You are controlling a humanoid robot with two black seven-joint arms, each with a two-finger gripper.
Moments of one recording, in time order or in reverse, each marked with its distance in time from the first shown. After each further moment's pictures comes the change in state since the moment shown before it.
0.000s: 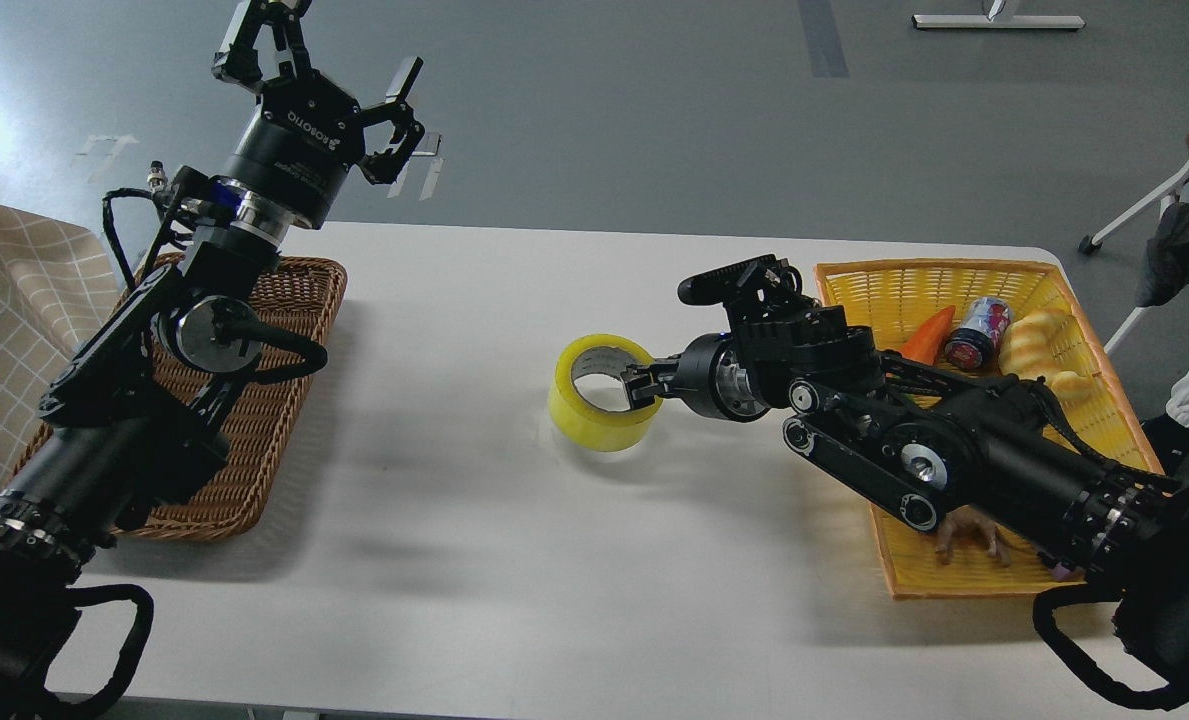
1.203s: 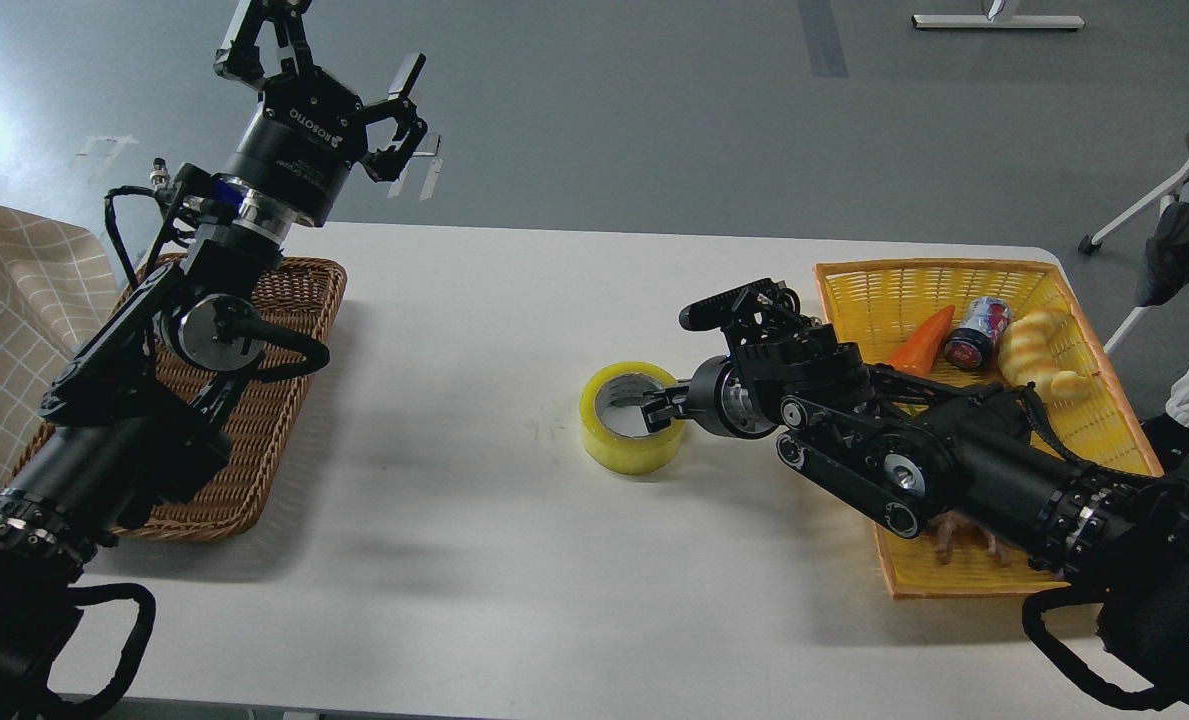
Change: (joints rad) left arm -0.002 -0.003 0.000 -0.008 0.000 0.000 0.000; right arm 0.009 0.028 -0.061 -0.088 0.001 0.000 -0.003
